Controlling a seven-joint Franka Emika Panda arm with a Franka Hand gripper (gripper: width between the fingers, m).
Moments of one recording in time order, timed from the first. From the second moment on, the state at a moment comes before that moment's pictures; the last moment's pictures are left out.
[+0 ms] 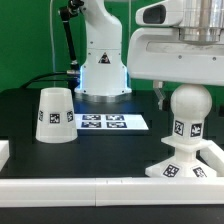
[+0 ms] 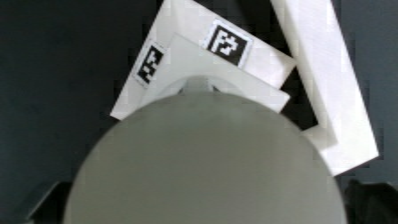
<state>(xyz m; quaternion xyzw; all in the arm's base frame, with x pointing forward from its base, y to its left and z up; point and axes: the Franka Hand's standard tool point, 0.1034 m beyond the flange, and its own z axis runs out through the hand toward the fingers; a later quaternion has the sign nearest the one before) 0.603 0.091 0.109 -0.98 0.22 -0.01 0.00</state>
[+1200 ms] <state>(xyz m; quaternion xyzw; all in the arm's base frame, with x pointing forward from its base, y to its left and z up) 0.514 0.082 0.110 -0.99 0.13 -0.04 0.01</state>
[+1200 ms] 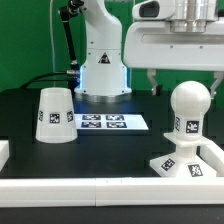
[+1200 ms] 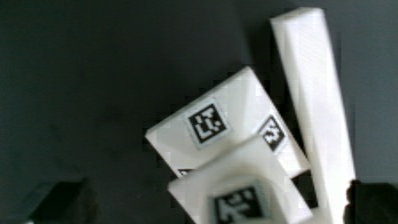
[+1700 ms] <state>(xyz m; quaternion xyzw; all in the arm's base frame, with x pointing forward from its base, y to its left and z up) 0.483 0.023 0.096 -0.99 0.11 -0.04 0.00</state>
